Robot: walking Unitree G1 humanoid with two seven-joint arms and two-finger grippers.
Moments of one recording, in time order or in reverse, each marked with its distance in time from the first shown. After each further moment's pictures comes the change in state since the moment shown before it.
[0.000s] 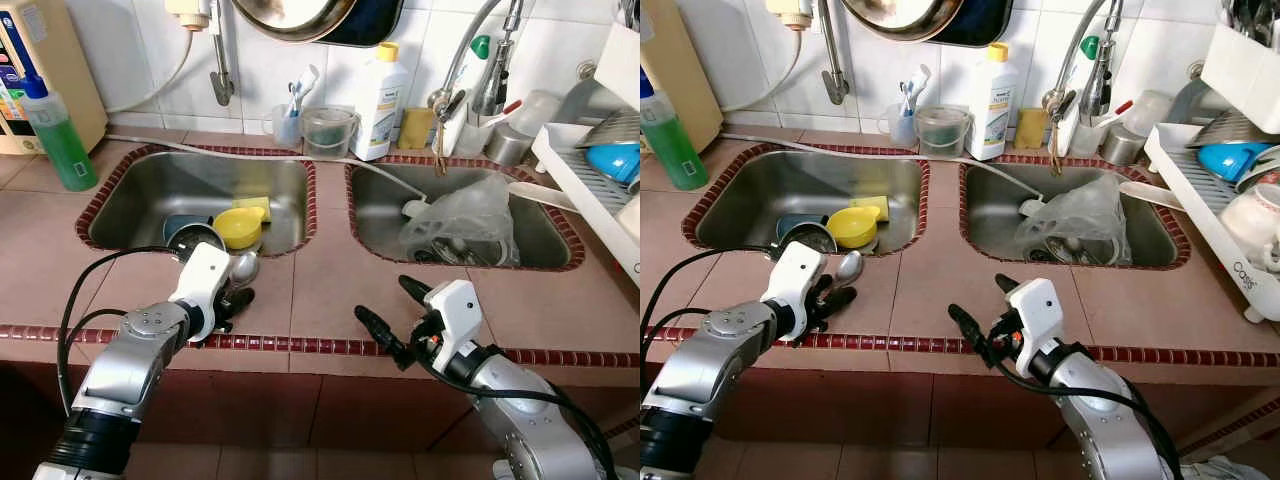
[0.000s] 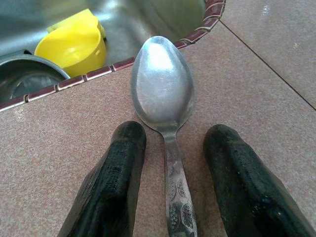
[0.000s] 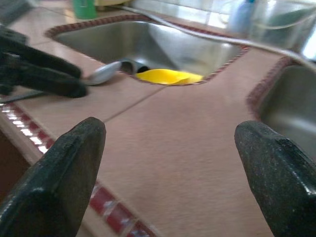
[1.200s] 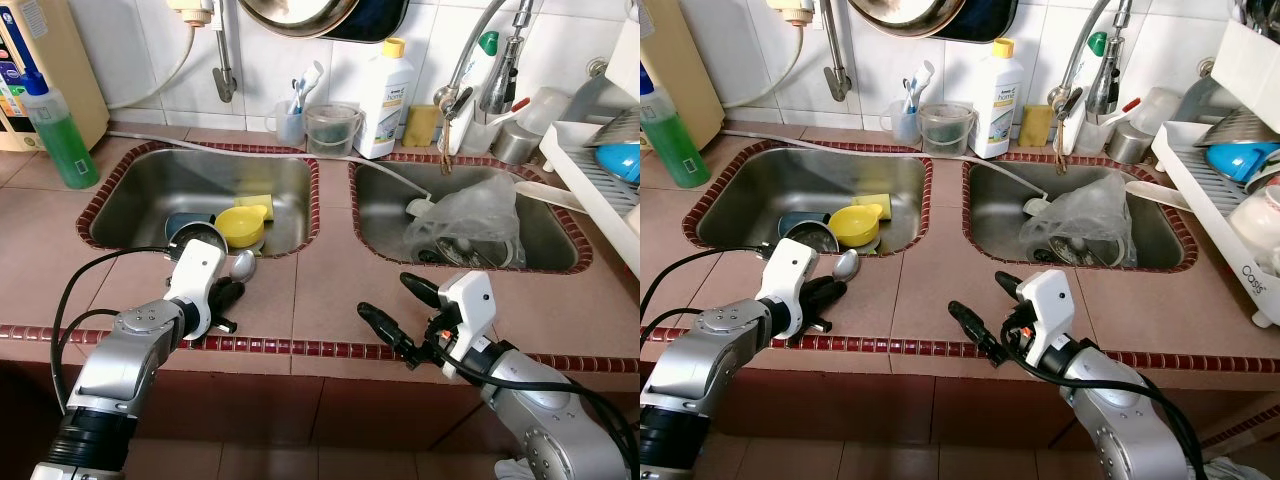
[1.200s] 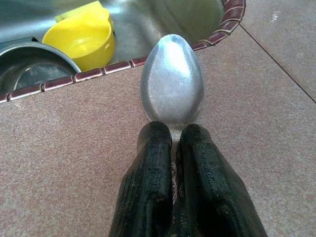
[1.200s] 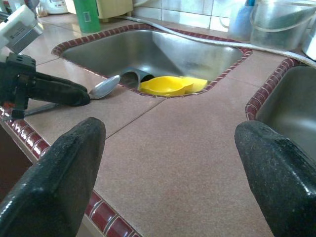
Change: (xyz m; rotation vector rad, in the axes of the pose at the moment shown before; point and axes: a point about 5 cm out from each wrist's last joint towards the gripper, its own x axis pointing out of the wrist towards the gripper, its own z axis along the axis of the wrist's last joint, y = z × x) left arm -0.004 0.003 0.000 -0.066 -0.006 0.003; right arm -0.009 -0.009 0.019 0.056 -0.021 0.008
